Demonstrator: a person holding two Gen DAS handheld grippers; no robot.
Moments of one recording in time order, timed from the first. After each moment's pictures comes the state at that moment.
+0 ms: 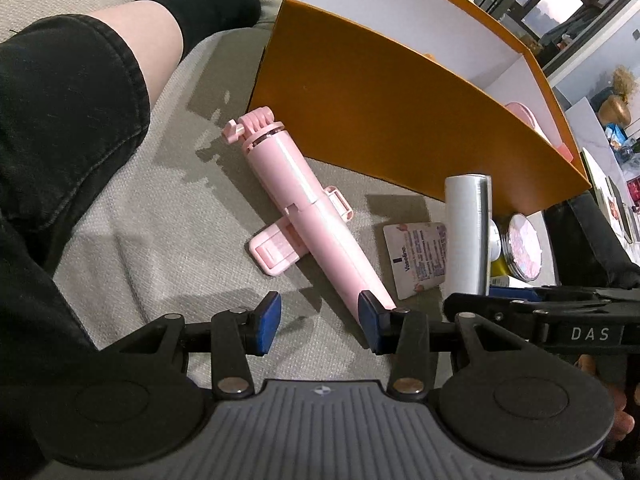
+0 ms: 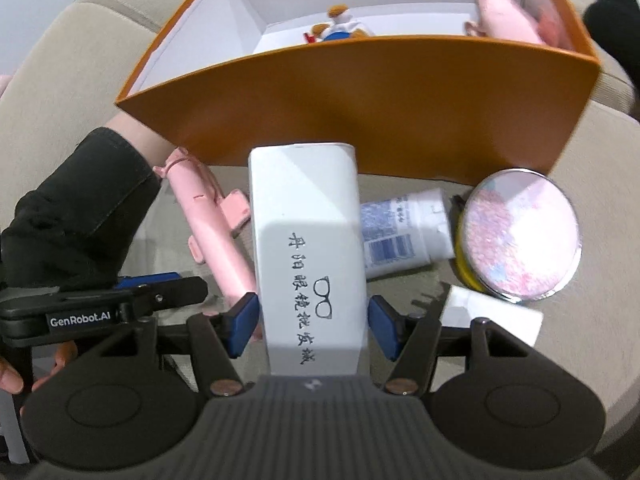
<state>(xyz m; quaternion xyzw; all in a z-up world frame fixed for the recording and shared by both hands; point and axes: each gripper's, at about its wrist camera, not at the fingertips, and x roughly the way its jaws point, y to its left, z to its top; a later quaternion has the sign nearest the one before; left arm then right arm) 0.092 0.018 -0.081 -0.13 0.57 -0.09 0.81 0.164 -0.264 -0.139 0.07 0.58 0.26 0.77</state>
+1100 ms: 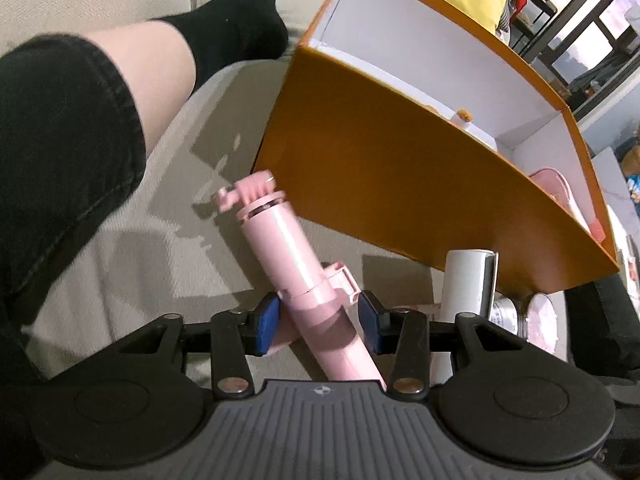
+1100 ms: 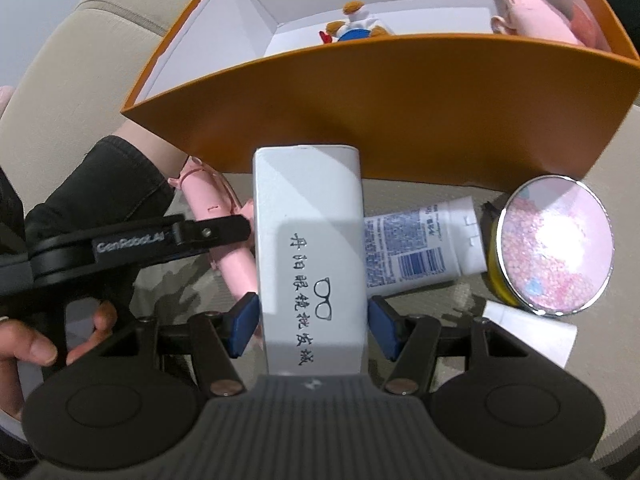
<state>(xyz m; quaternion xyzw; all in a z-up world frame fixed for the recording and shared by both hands) 0.134 0.004 -0.091 -0.16 0.54 -0.03 0.83 0.162 -0.259 -0.137 0.10 0.58 0.28 0.76</state>
